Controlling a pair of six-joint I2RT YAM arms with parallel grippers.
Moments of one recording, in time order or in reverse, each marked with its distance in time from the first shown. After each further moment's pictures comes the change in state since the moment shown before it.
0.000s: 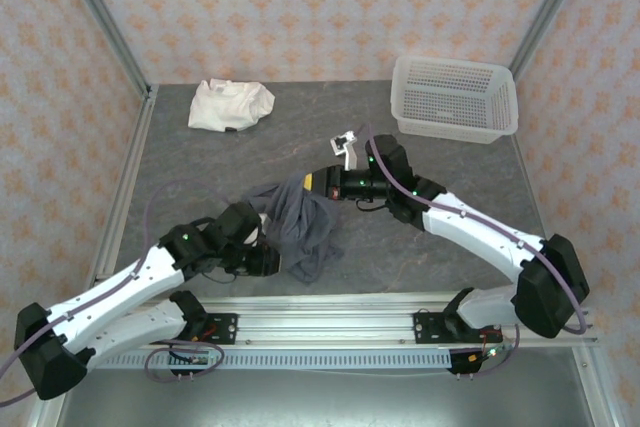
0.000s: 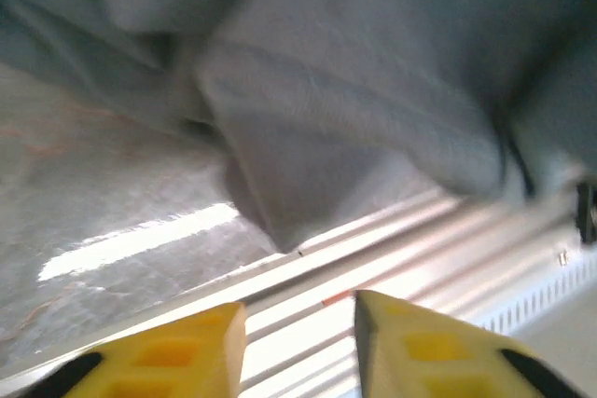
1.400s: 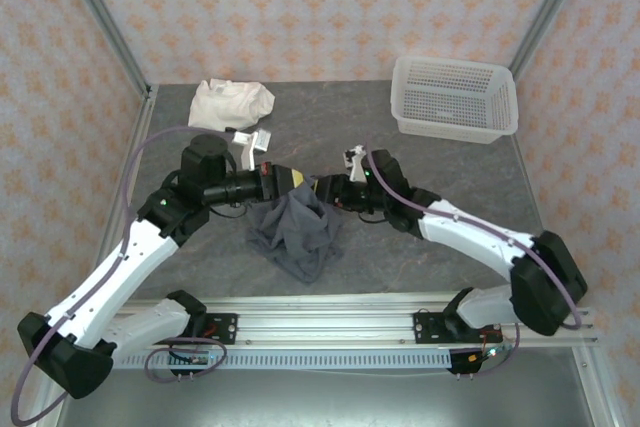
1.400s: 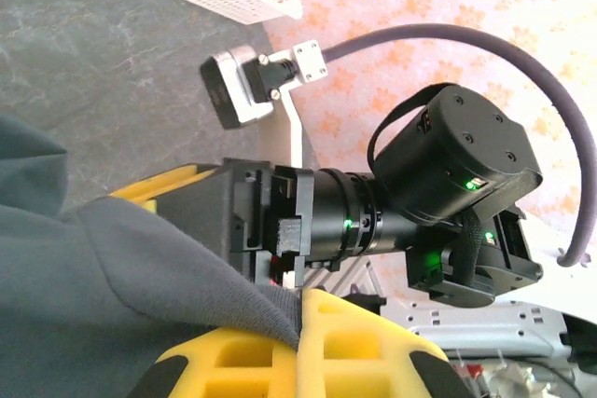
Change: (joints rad) left arm 0.249 0.098 0.306 0.487 0.418 -0.032; right arm 0.003 -0.036 -0.124 -0.072 0.287 0.055
